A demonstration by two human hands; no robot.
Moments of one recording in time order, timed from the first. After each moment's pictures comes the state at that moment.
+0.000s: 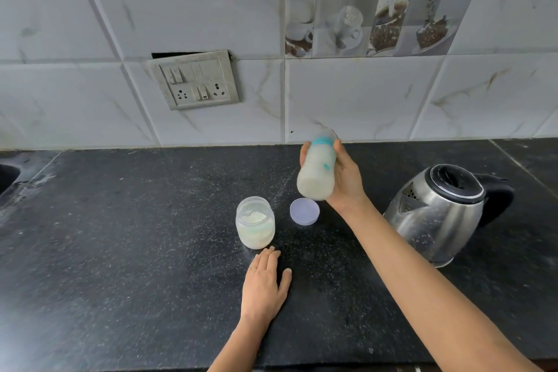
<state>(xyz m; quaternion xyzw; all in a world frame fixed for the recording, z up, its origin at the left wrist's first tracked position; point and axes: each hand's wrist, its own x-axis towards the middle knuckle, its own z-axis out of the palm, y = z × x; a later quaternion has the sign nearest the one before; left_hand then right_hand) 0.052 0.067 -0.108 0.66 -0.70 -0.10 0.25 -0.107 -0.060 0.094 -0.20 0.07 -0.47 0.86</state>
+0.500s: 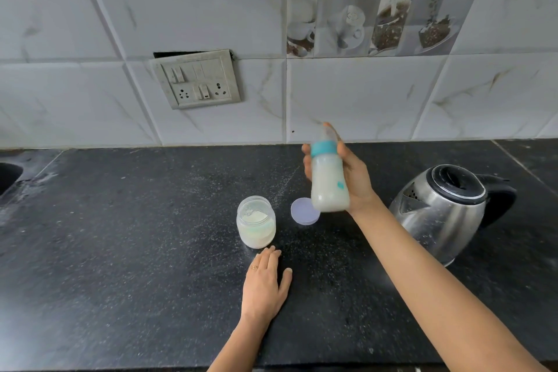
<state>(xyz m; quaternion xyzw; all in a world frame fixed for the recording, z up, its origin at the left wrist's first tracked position) 0.052 0.066 -0.106 0.66 -0.70 -0.10 0.25 -0.116 -0.057 0.102 -0.29 0.08 -0.45 0.84</state>
